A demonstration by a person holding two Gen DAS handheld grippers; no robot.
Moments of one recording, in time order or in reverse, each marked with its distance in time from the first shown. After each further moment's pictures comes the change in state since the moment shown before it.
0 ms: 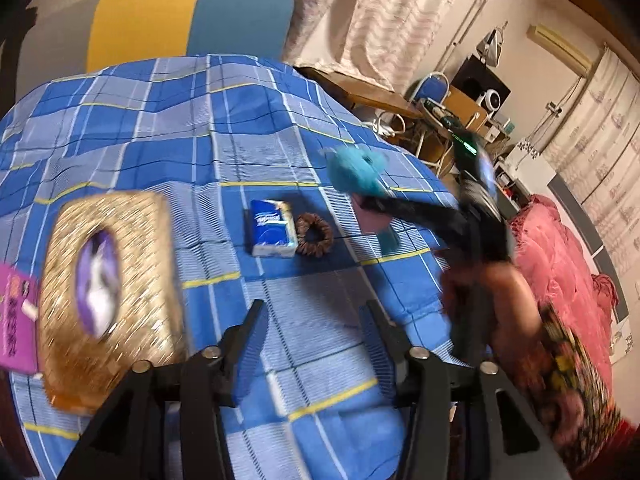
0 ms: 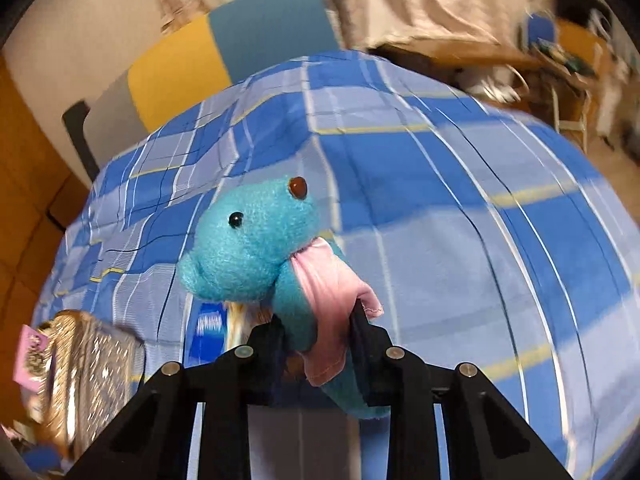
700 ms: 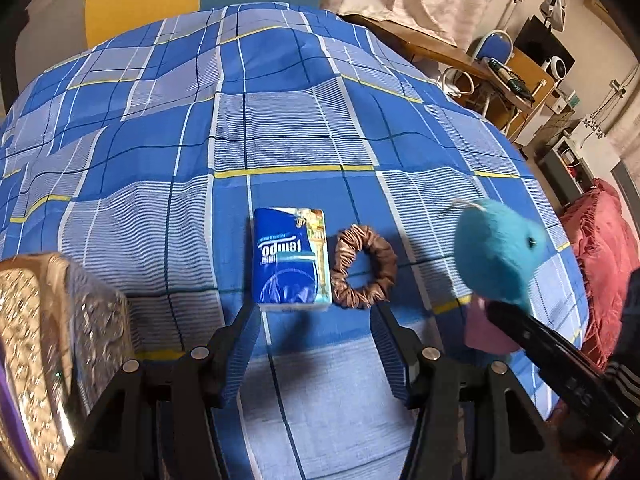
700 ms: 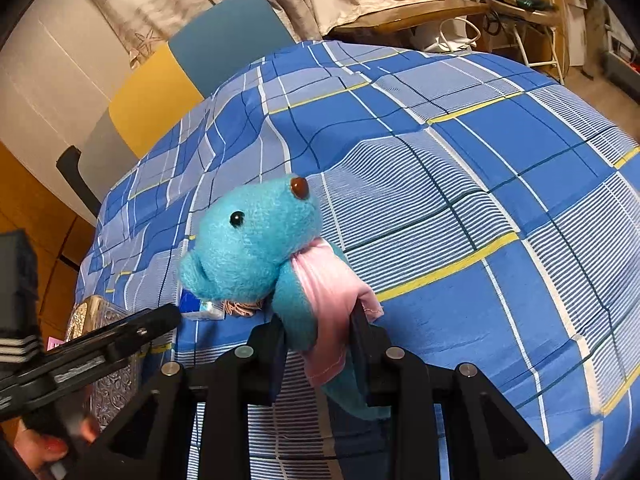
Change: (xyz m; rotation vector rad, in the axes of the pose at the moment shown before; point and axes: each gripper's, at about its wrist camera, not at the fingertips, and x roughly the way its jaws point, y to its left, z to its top) left arm 0.136 0.000 0.055 -0.037 0.162 0.221; right arm -0.022 -0.049 -0.055 0.179 -0.008 0.059
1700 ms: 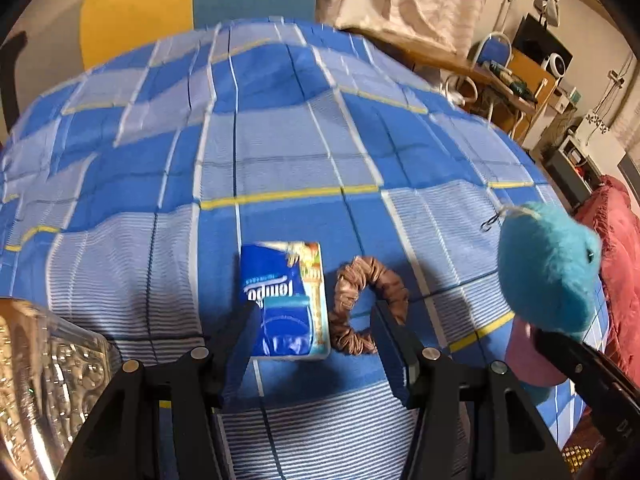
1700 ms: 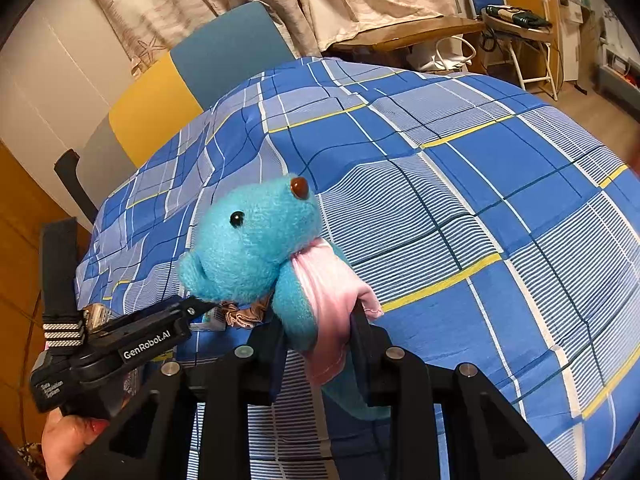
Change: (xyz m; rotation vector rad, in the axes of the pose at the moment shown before) left arm 0.019 -0.014 0.012 0.040 -0.090 0.039; right arm -0.017 0.006 0.005 -0.021 -0.049 -0.031
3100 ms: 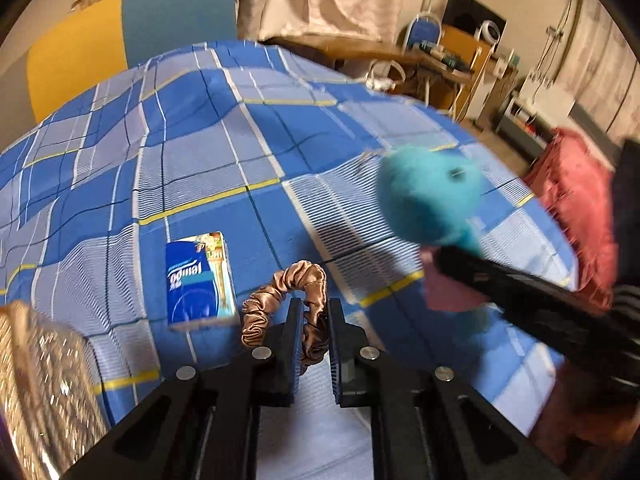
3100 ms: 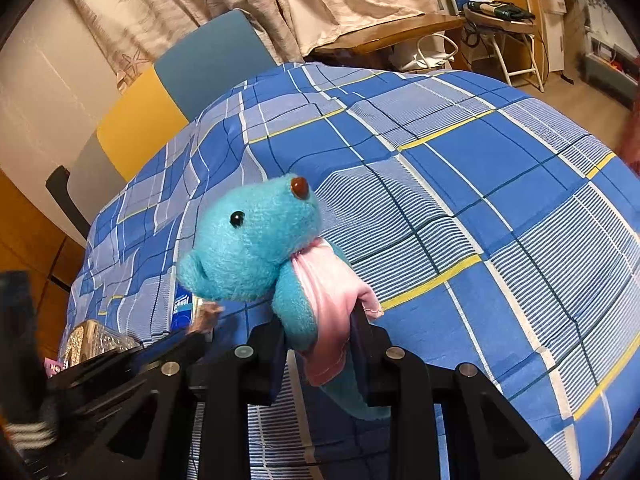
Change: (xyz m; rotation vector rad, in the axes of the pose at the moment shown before) left arm -0.046 -0.051 -0.030 0.183 -0.018 -0.128; right arm 0.000 -0.015 0.004 0.047 -0.013 -0.022
